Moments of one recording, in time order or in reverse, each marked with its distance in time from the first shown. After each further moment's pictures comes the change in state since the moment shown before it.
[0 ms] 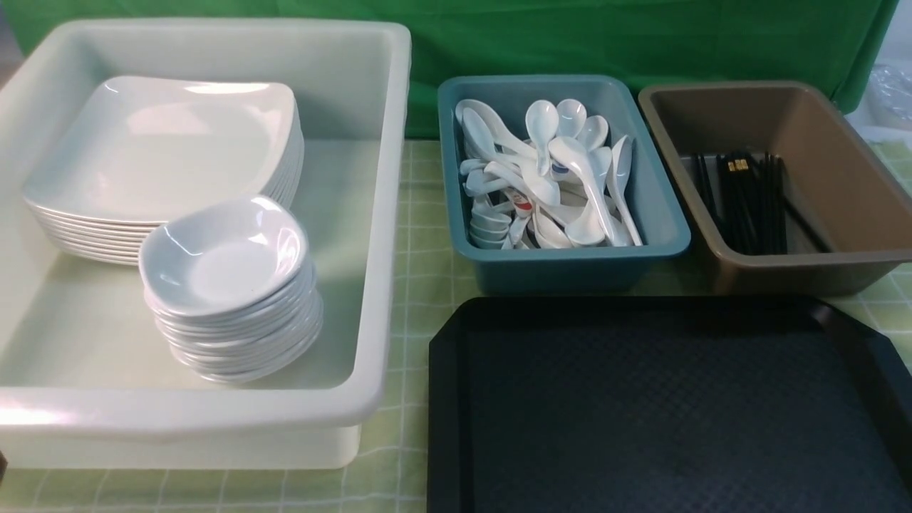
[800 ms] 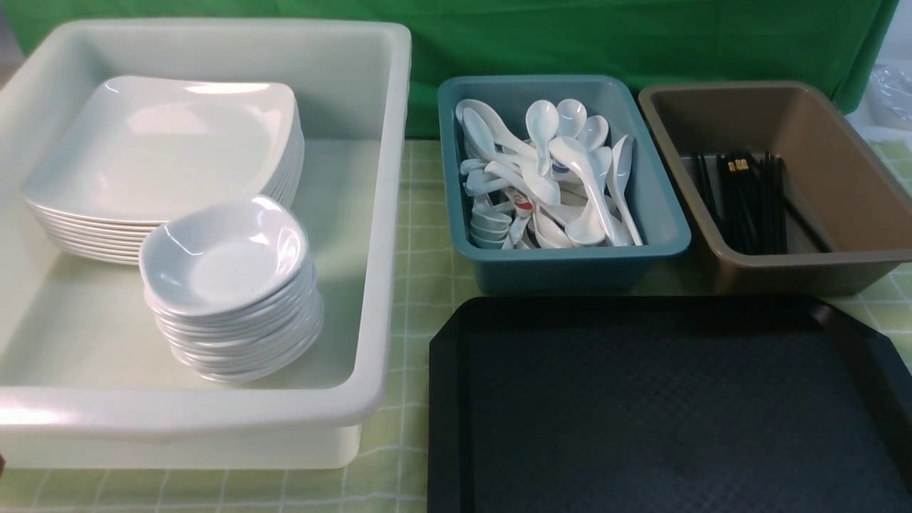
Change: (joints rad) right arm 0.000 0.000 0.000 0.001 -0.001 -0.001; left arm 0.001 0.000 0.000 0.011 -0.002 -0.001
